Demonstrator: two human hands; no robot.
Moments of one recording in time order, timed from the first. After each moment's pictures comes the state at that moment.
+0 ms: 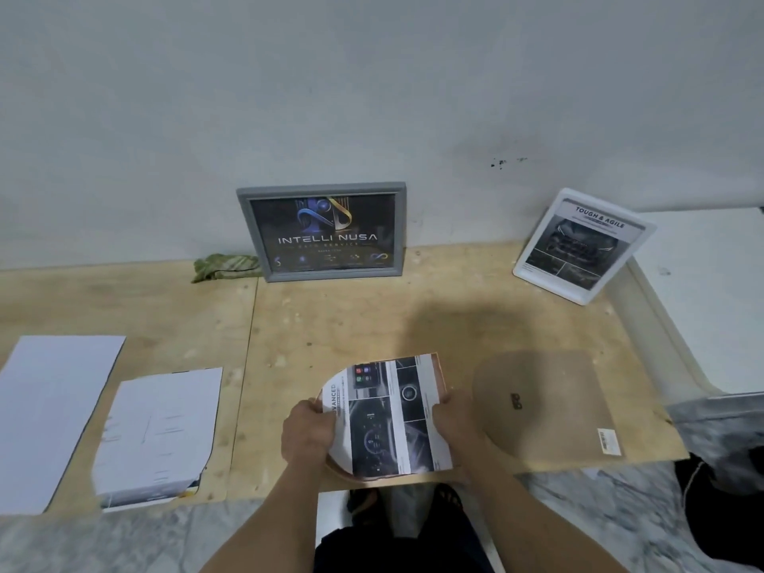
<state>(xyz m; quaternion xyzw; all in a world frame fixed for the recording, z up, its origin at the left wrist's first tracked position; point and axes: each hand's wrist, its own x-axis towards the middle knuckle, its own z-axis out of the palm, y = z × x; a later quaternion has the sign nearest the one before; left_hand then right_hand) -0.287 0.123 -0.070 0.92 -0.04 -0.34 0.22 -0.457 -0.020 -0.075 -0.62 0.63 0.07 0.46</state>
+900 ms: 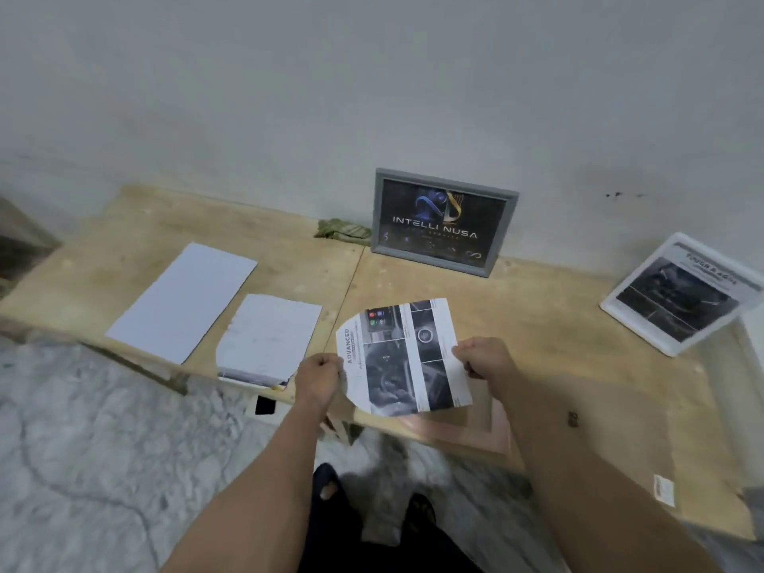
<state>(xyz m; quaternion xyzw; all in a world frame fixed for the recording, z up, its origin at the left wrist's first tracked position) -0.269 0.233 -0.015 0.80 0.09 -0.31 0.51 -0.398 -0.001 0.009 -0.66 0.48 0.03 0.57</state>
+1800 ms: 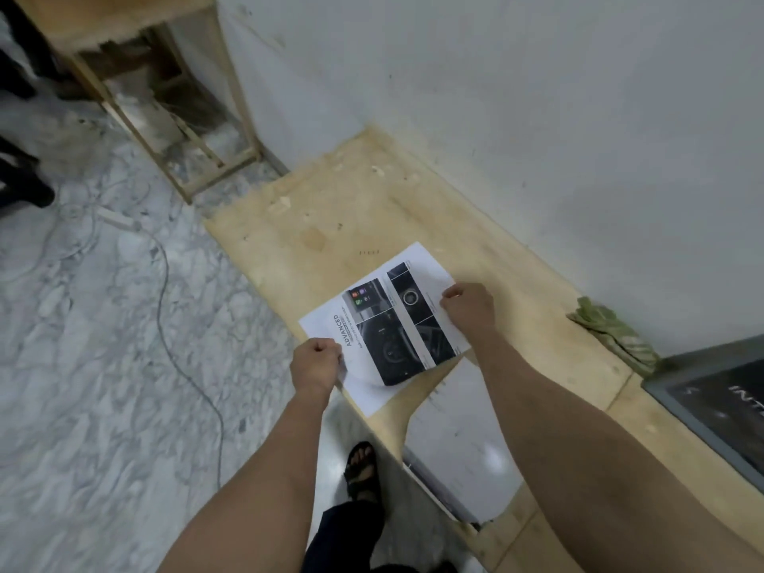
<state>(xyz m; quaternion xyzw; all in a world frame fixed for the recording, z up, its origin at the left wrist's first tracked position) 0.045 0.499 -0.086 0.71 0.39 -0.14 0.57 0.116 0.265 -0.050 -0.88 0.26 0.12 0.38</state>
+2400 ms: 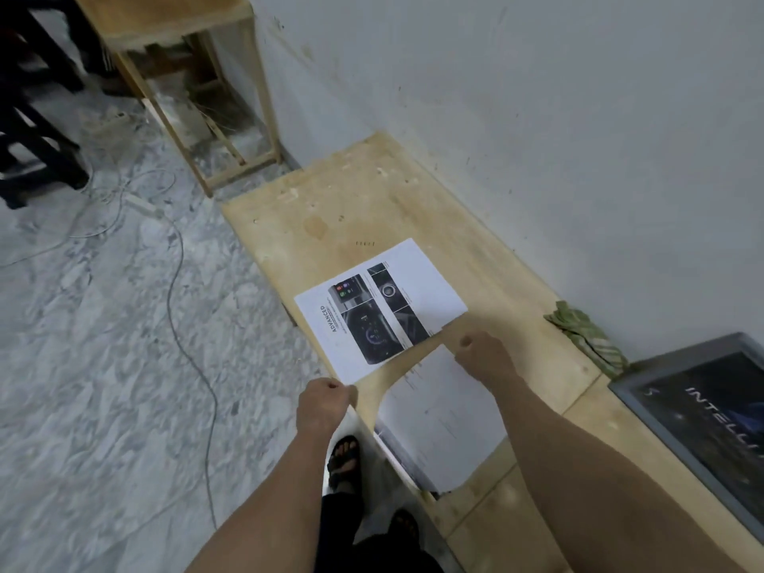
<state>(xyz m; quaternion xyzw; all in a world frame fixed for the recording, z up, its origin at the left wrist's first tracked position) -0.056 0.454 -0.078 0.75 0.37 -0.24 0.49 0.025 0.193 -0.069 -0.93 0.15 0.25 0.22</state>
